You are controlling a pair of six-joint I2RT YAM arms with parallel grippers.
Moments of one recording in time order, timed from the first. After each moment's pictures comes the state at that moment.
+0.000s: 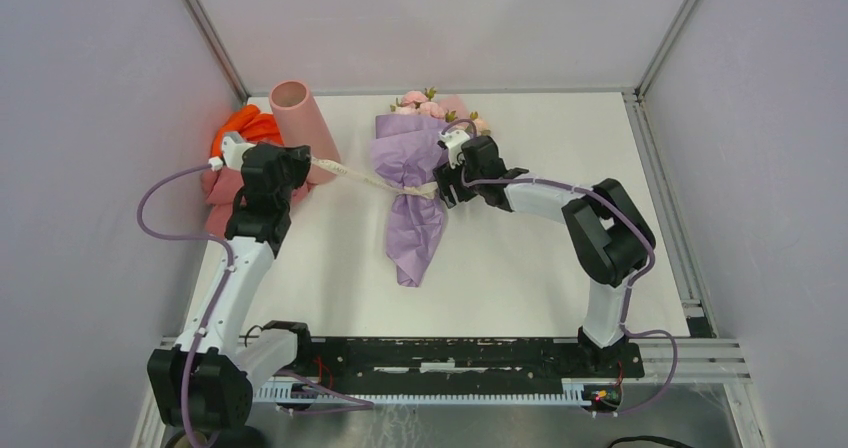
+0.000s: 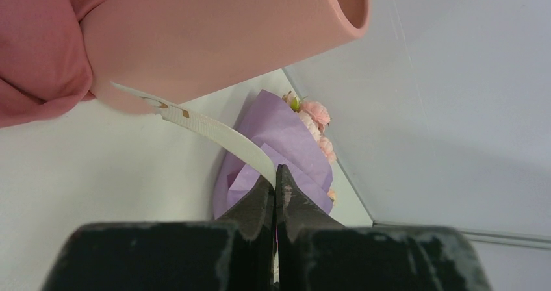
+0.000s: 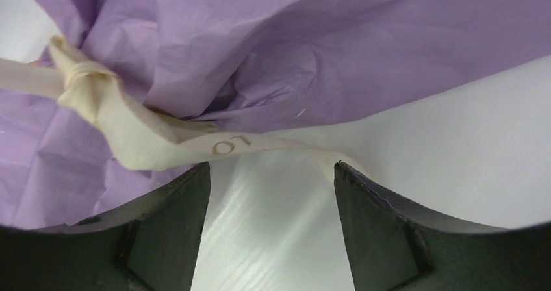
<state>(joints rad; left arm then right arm) -0.07 1.02 0.83 -0.10 -0.24 -1.07 0.58 1.88 1.16 0.02 -0.08 0.00</state>
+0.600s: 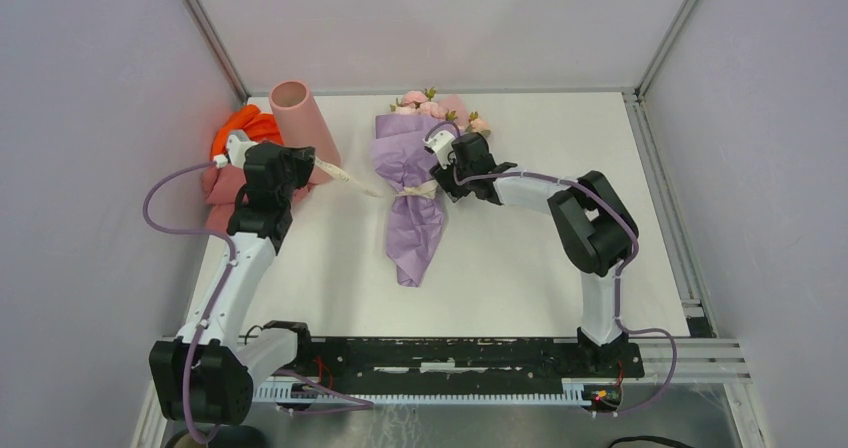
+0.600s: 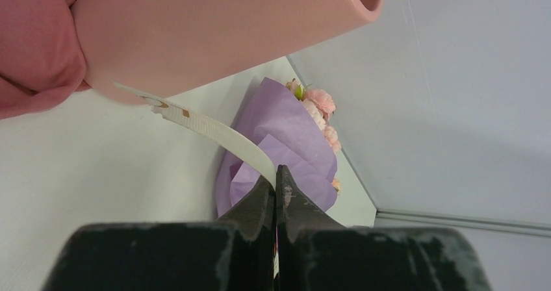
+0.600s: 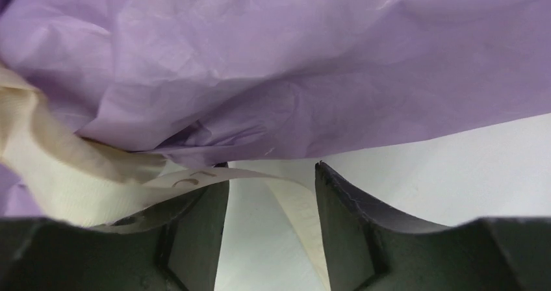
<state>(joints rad) -0.07 1.05 0.83 -0.10 -0.19 -1.07 0.59 1.99 1.28 -0.02 0.00 -0.24</state>
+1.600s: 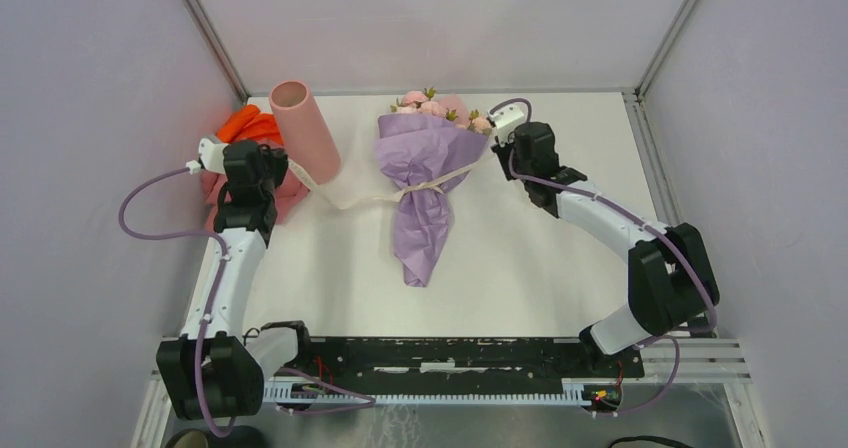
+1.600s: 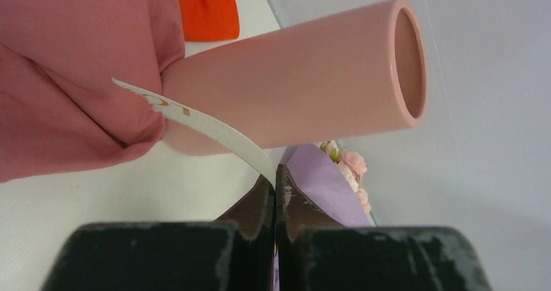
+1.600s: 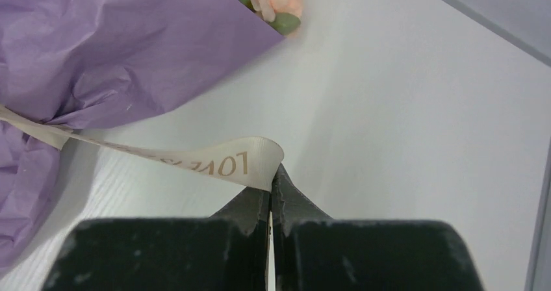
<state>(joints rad) 0.07 1.08 0.85 -0.14 -0.23 -1.03 0.46 1.55 1.04 0.02 0.16 -0.20</state>
